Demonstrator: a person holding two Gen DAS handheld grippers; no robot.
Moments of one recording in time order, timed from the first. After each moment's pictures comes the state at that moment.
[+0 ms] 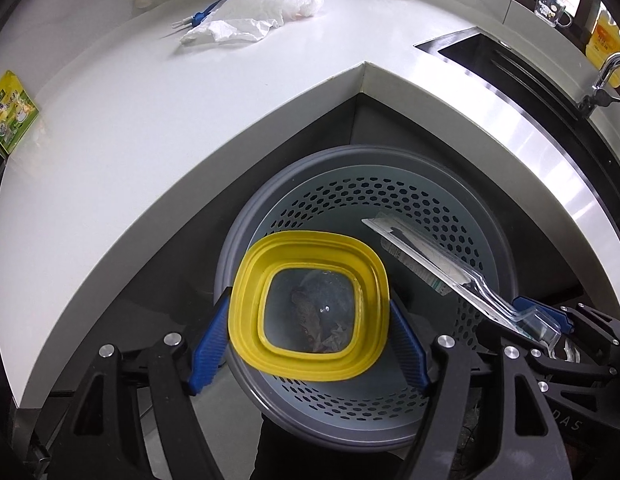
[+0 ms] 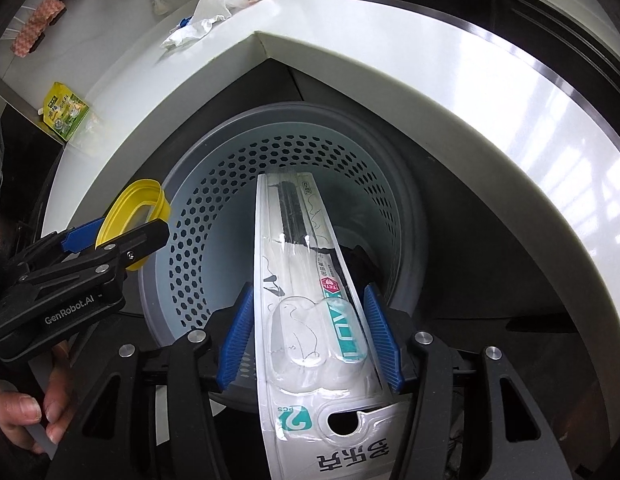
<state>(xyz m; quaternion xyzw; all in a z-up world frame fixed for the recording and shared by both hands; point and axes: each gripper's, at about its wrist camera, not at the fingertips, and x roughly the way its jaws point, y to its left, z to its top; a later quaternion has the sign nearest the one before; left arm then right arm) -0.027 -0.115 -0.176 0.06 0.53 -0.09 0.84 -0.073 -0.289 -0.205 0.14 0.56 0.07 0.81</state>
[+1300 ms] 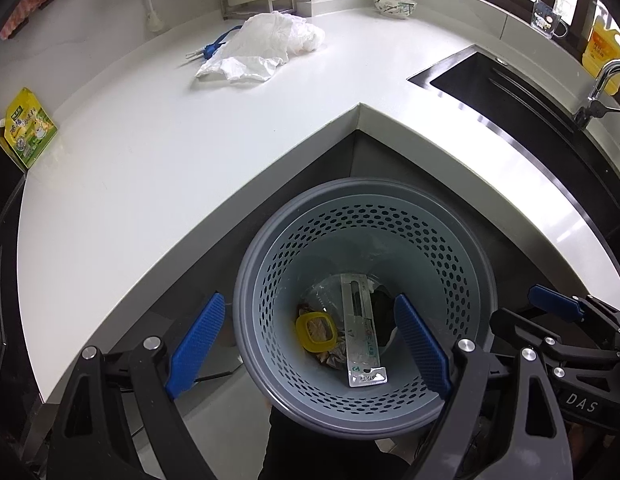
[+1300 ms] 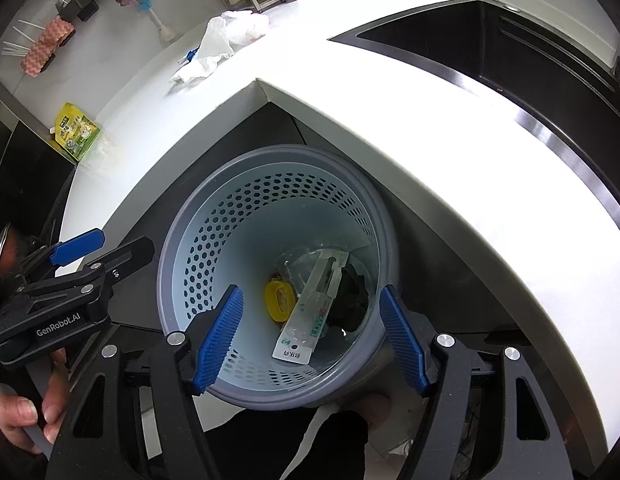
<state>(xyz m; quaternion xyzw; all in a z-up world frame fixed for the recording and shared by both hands) -0.033 -0.119 -0.130 0.07 0.51 -0.07 0.85 -0.078 -0.306 -0.168 0.15 0.53 0.07 0.83</state>
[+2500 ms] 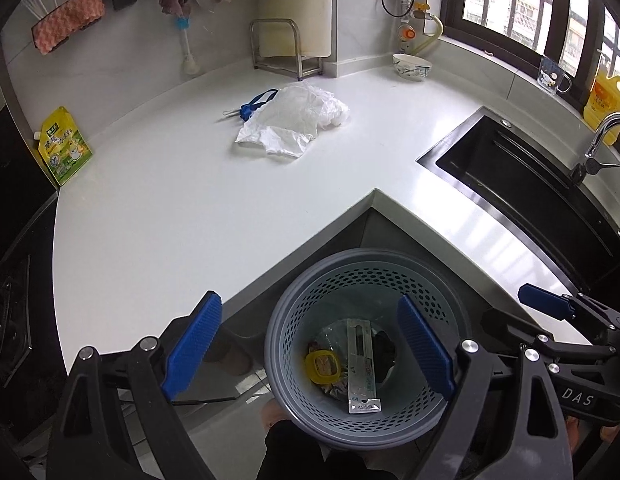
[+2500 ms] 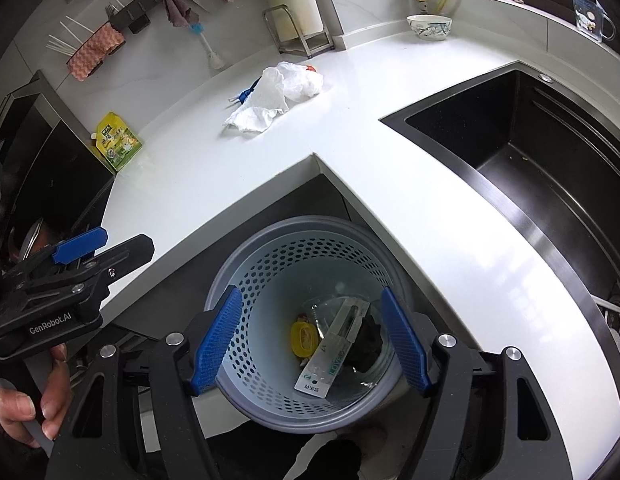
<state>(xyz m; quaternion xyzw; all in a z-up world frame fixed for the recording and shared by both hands) -0.034 -0.100 -0.056 0.05 0.45 -0.04 0.89 -0.052 -0.297 -0.100 0.12 0.47 0.13 0.87</state>
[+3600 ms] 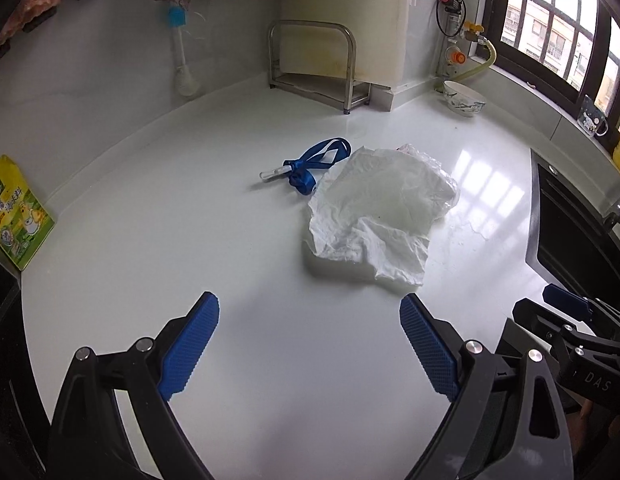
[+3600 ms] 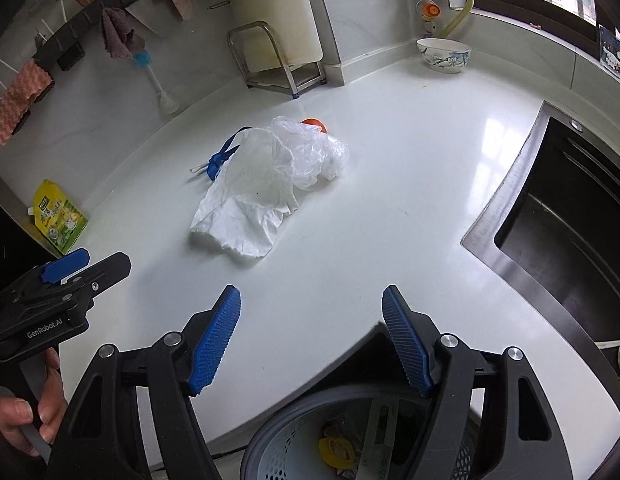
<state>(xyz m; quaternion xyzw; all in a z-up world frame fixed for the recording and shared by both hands) 0.187 0.004 -0.070 0.05 0.44 -0.10 0.89 0.142 -0.211 -0.103 0.14 0.45 0.01 0.88</state>
